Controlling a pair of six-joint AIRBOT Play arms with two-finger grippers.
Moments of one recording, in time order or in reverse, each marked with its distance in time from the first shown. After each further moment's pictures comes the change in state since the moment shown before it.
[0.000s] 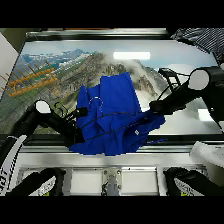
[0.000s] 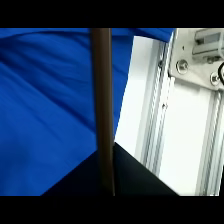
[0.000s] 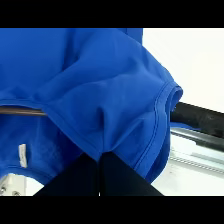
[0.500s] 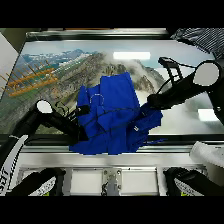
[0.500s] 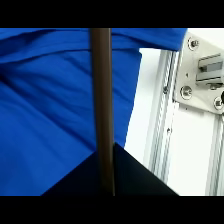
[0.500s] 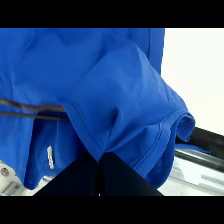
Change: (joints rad) left arm -0.035 -0.006 0.000 -0.063 0.057 0.001; right arm 0.043 0.000 0.097 0.025 -0.028 0.023
